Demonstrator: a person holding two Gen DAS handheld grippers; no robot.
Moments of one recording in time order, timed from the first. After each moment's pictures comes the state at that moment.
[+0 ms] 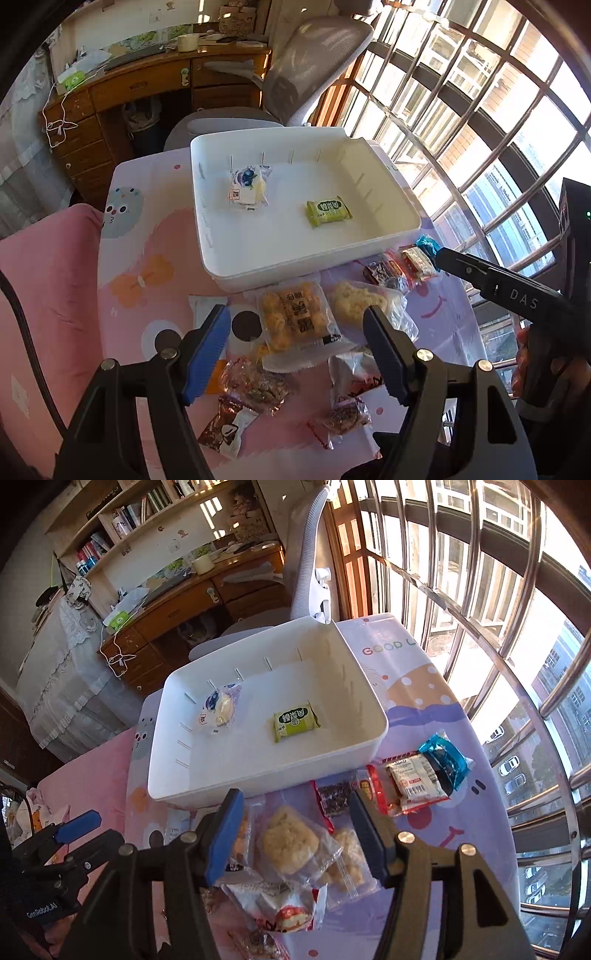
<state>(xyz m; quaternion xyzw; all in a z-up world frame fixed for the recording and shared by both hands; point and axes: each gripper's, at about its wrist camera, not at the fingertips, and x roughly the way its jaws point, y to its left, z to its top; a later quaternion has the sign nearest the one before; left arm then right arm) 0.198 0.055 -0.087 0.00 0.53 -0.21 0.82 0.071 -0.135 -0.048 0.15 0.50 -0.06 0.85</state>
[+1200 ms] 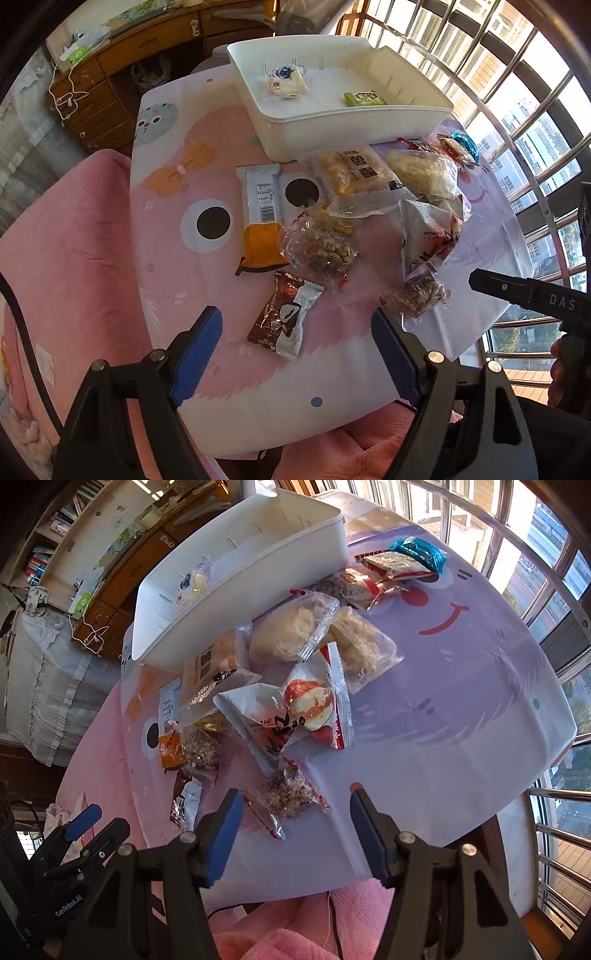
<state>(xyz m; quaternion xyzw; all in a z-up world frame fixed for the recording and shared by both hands) 0.122 0.119 -0.153 0.07 0.61 -0.17 0.77 -0.043 -0.080 -0.134 0.28 0.62 -0.09 0.73</state>
